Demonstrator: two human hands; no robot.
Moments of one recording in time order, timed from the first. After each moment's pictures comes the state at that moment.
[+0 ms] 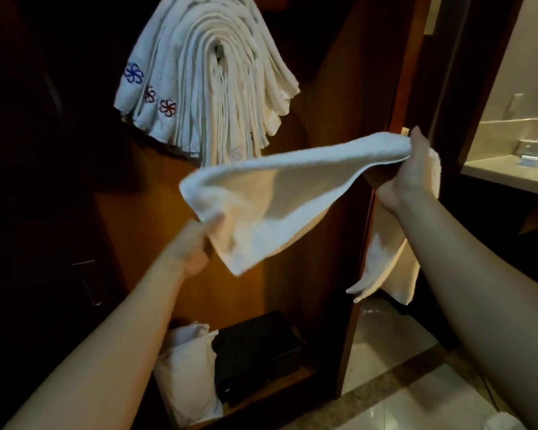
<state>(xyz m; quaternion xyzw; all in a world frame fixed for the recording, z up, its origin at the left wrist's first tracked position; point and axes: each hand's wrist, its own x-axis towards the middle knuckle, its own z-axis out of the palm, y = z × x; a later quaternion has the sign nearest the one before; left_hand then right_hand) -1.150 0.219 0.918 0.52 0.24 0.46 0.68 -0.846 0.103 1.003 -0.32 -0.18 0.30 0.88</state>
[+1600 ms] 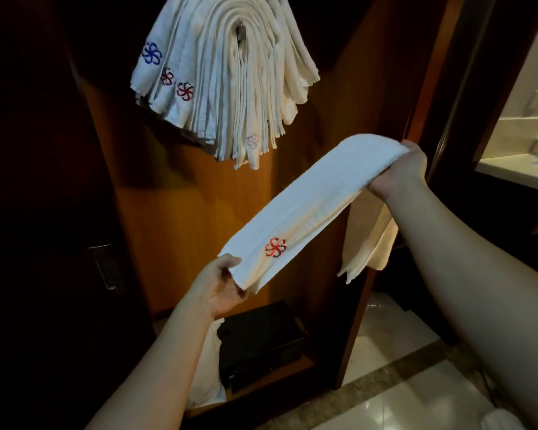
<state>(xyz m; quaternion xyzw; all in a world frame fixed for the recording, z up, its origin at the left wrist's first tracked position) -1.157 0.205 0.829 0.27 0.32 0.34 0.84 -0.864 0.146 0.992 -0.34 -0.11 0.40 0.85</state>
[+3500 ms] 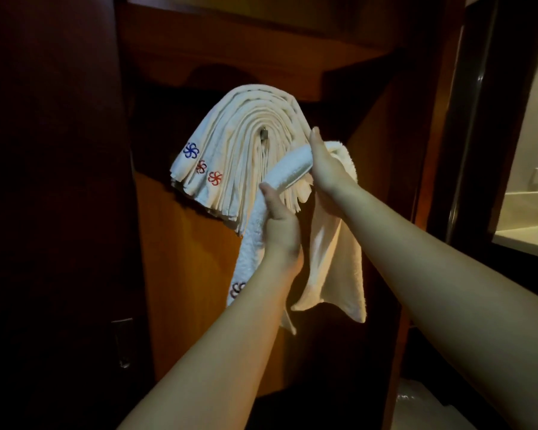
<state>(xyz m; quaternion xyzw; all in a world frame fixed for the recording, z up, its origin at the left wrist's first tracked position) -1.064 0.179 1.037 0.49 0.22 0.61 0.58 -0.989 0.193 1.113 -0.54 -0.53 0.24 0.61</state>
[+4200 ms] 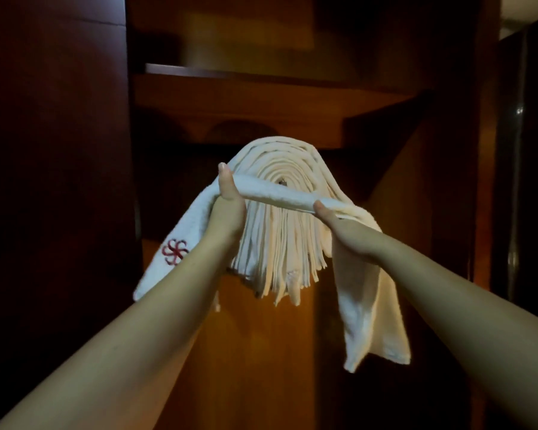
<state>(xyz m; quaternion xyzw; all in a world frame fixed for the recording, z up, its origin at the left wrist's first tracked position) -1.121 0.309 1.141 0.56 0.34 0.66 0.38 -0.921 0.269 1.120 -0.54 -0.68 0.15 0.47</state>
